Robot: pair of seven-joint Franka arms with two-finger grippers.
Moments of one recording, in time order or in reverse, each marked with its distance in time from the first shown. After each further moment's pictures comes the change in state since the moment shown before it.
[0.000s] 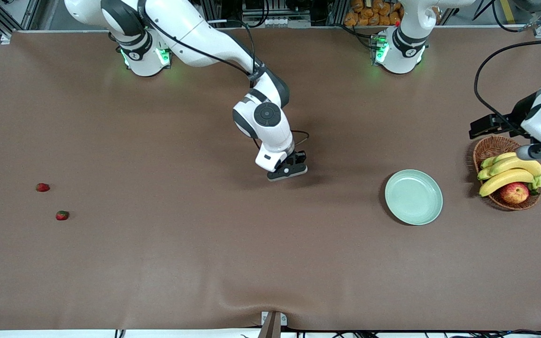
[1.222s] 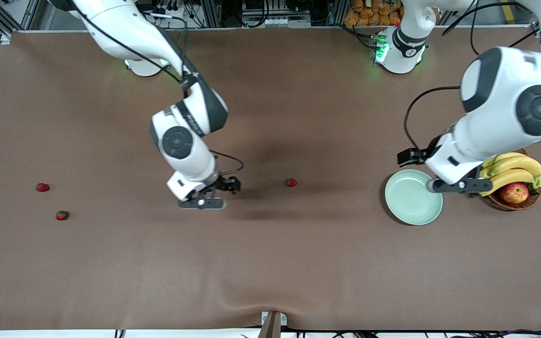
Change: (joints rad) left arm -0.214 0.181 -0.005 0.006 -0.075 0.227 -0.182; right arm -0.344 -0.332 -0.041 -0.221 -0.013 -0.266 -0.083
